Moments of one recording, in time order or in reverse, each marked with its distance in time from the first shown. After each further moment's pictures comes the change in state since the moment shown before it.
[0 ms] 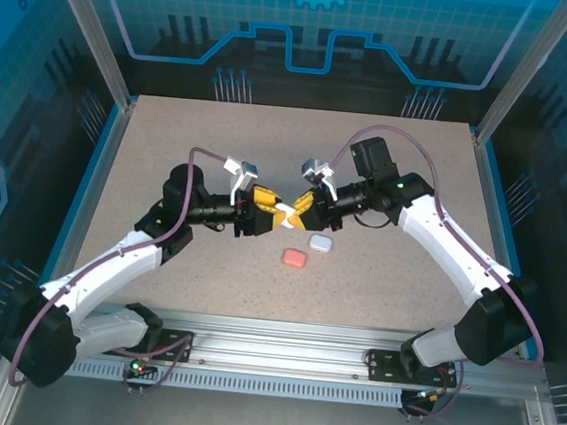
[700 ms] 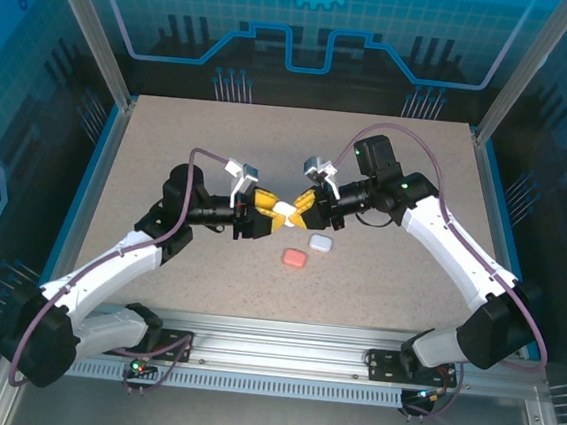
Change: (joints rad) left arm 0.000 0.001 -0.001 0.001 0.064 0.013; right arm 0.000 -0.019 0.016 -0.004 -0.011 0.008
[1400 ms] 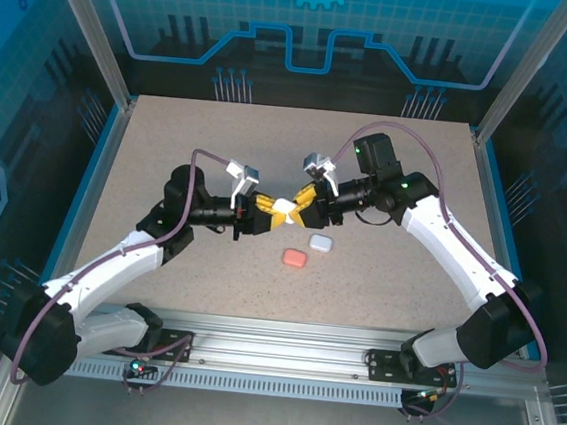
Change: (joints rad) left arm -0.001 0.010 -0.014 0.021 0.011 0.004; right arm 0.002 0.000 0.006 0.028 0.063 0.058
